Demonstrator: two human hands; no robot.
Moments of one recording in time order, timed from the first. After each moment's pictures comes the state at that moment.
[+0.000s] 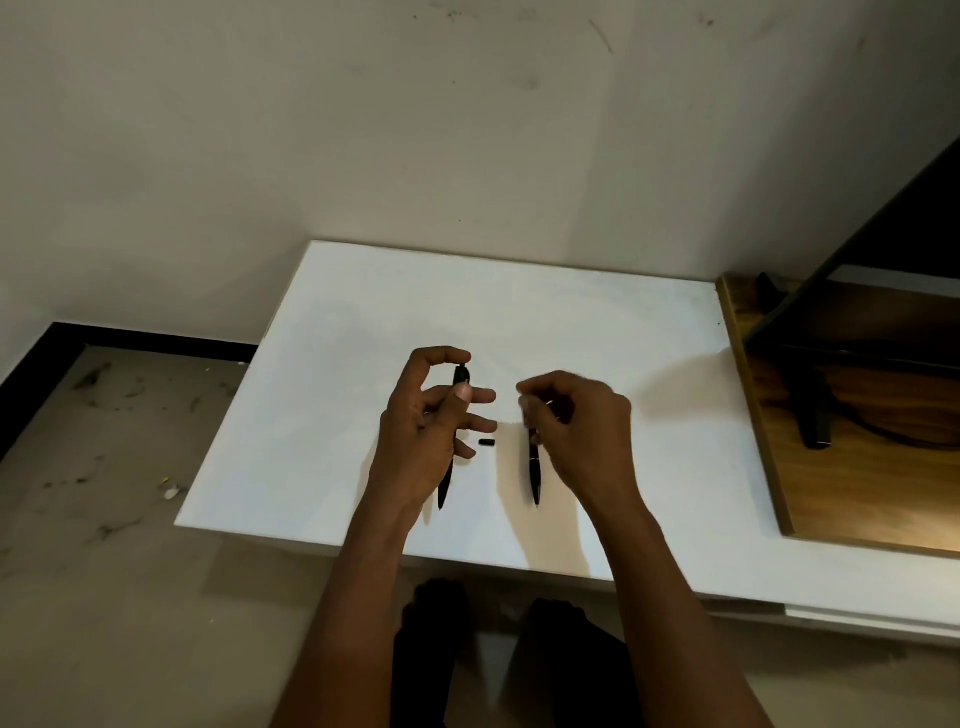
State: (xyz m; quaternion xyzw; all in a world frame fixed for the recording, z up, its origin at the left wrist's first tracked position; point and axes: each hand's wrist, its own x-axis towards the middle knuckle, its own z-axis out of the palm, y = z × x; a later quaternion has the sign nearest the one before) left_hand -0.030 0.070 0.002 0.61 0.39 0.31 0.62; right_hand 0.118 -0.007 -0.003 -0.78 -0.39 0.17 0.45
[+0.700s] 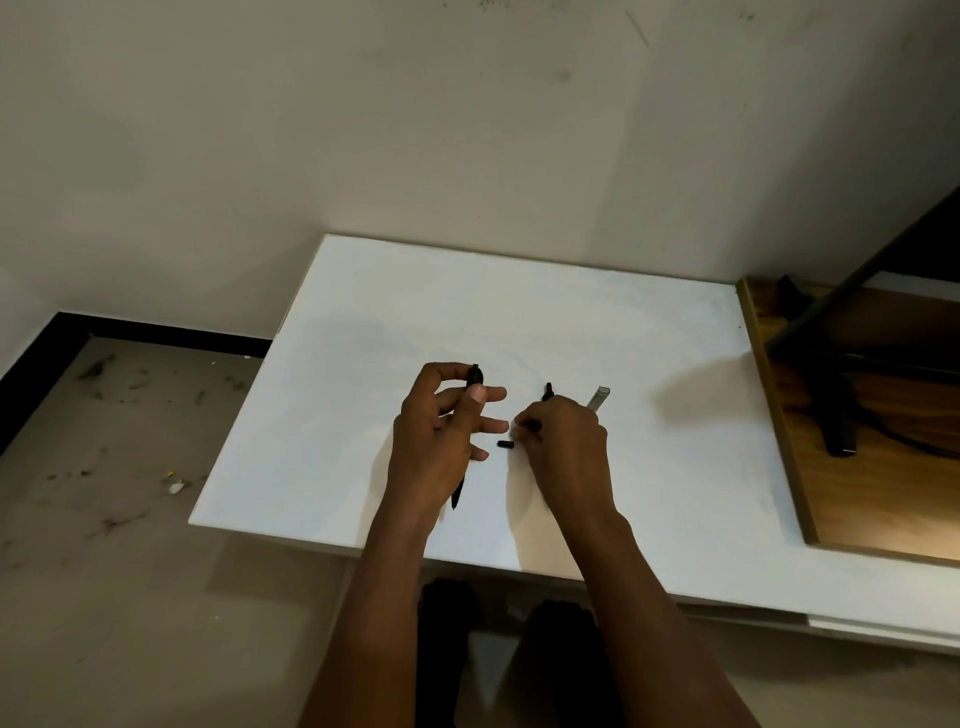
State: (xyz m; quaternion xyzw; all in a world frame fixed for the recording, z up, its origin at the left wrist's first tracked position) left_hand -0.034 0.074 -0.008 0.57 0.44 0.31 0.62; right_hand 0.093 0.014 -0.033 -0.86 -0.44 0.14 0.21
